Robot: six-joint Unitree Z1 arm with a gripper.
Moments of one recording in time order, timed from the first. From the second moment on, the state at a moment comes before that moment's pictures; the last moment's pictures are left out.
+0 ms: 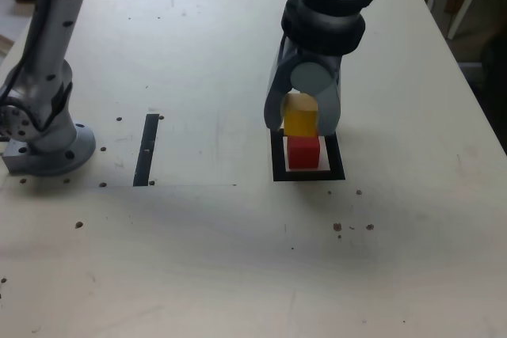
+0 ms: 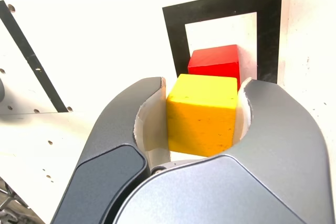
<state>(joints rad) -0.09 2.10 -1.76 1.45 0.05 0.04</state>
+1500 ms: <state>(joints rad) -0.09 2.07 -1.72 1.45 0.12 0.06</state>
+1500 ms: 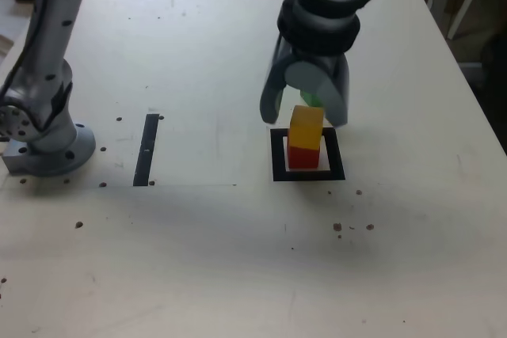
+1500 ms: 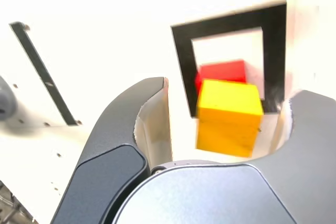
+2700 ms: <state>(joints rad) 0.27 2.24 -1.87 1.45 0.06 0.13</state>
